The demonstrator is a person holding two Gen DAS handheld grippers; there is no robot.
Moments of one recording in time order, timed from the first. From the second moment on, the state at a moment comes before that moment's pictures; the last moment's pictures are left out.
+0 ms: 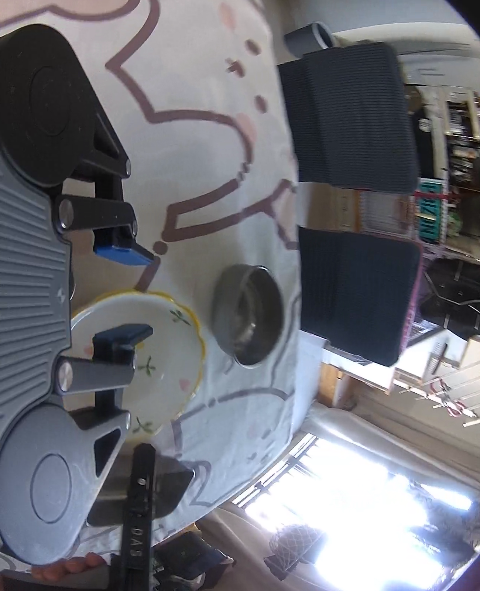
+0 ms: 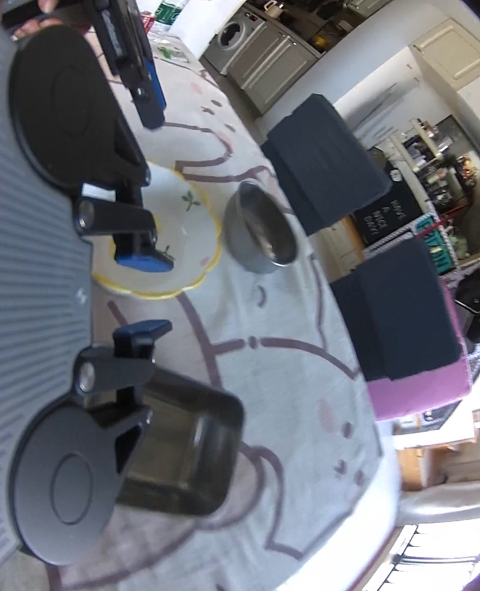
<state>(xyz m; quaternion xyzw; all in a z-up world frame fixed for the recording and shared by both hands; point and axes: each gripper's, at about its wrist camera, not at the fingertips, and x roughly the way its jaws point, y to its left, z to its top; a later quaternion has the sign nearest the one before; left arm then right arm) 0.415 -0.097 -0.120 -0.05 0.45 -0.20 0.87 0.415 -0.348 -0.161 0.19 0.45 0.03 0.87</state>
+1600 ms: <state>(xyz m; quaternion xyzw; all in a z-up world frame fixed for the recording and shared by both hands) 0.326 -0.109 -0.029 -0.04 0.39 -0.18 0.90 0.363 -0.312 -0.088 0.10 0.40 0.03 0.91</state>
